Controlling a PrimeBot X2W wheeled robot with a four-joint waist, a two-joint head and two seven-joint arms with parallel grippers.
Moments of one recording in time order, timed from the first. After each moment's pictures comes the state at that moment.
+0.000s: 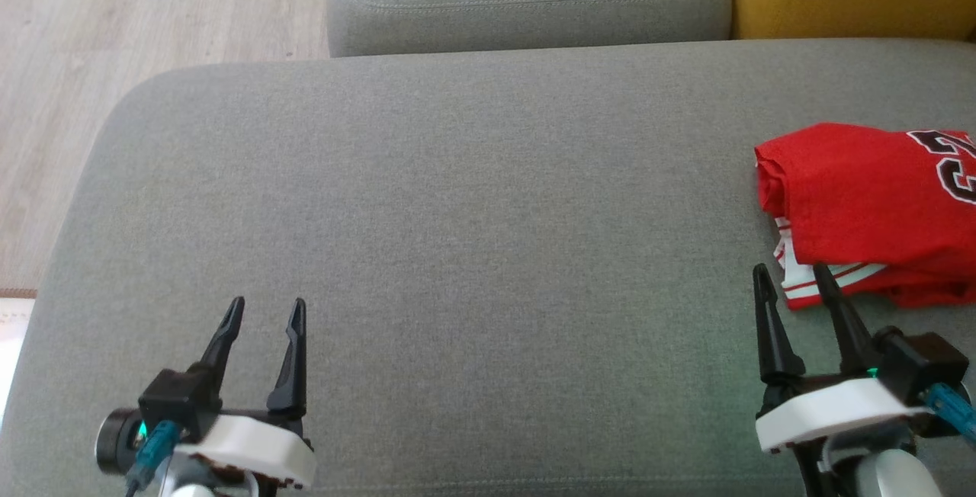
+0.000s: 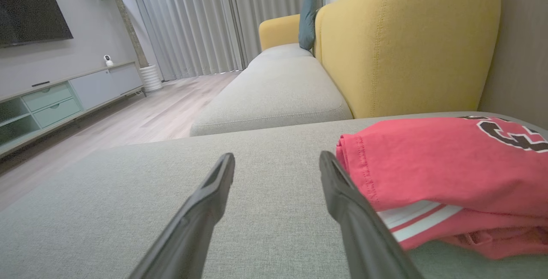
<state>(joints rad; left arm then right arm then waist) 0.06 0.17 -0.21 0.12 -0.22 0.05 -0.24 0.06 -0.05 0.00 0.08 0.19 0.13 -0.09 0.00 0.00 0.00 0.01</state>
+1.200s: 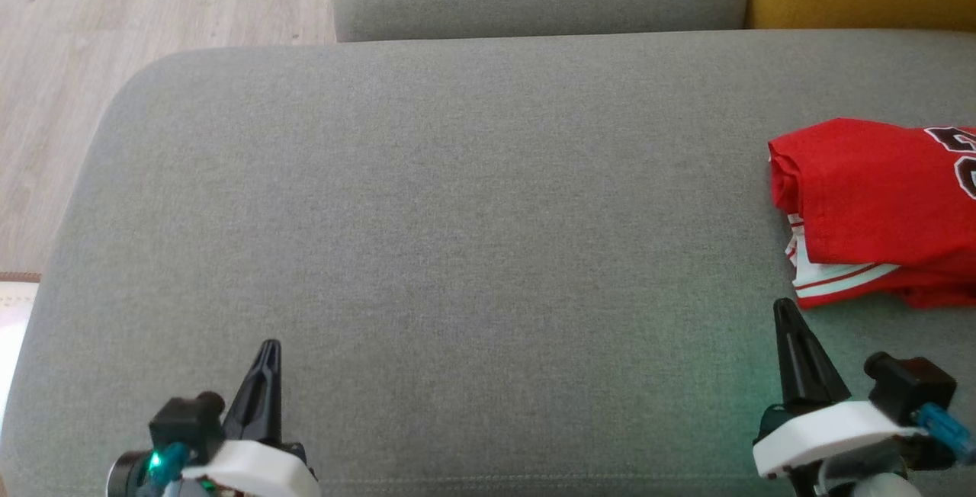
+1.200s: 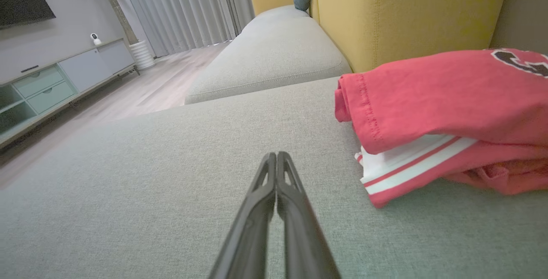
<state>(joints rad) 0.10 0.16 -0.22 0.20 -0.25 0.07 -0.23 0.09 -0.04 0.00 0.16 0.23 0.13 -0.08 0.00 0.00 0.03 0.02</state>
